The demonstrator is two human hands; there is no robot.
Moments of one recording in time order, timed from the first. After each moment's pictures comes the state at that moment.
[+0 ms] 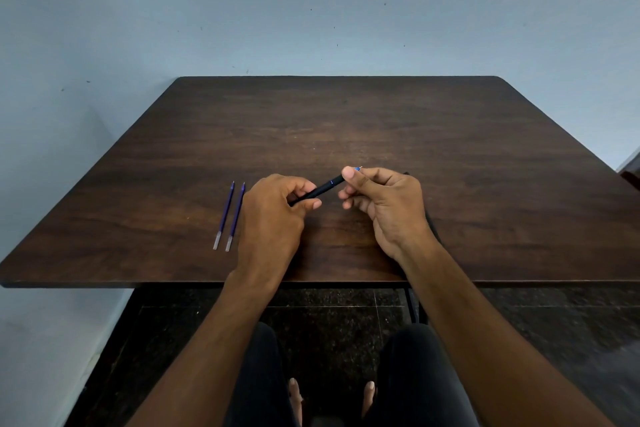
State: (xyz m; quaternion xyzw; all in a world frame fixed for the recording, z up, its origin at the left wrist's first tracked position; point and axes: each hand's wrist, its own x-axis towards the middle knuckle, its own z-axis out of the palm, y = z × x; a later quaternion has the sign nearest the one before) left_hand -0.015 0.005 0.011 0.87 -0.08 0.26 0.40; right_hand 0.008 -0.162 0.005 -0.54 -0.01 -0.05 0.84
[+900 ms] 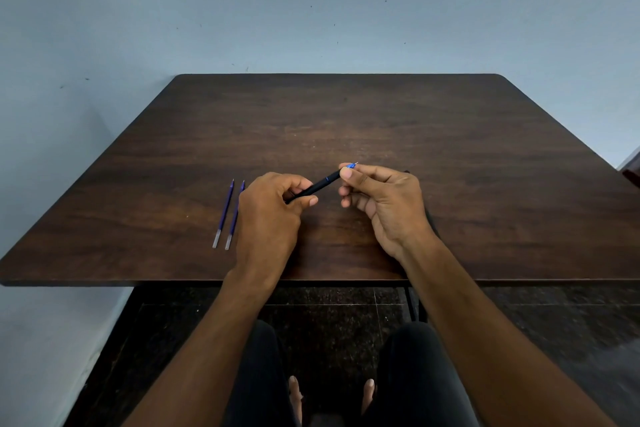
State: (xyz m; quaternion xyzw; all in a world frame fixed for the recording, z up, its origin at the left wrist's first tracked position) left_hand -0.013 0.006 0.008 0.86 -0.05 0.26 0.43; right_hand 0.008 -0.164 0.004 -0.52 -0.02 -0.03 0.85
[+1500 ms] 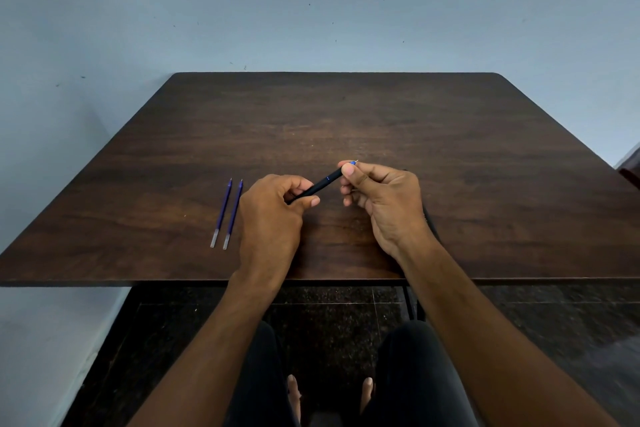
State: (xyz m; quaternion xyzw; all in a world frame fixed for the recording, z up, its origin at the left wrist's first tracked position) left_hand -0.016 0.001 0.005 0.85 -0.03 0.26 0.45; right_hand 0.011 -0.163 -0.001 -0.56 -0.04 -0.06 0.83
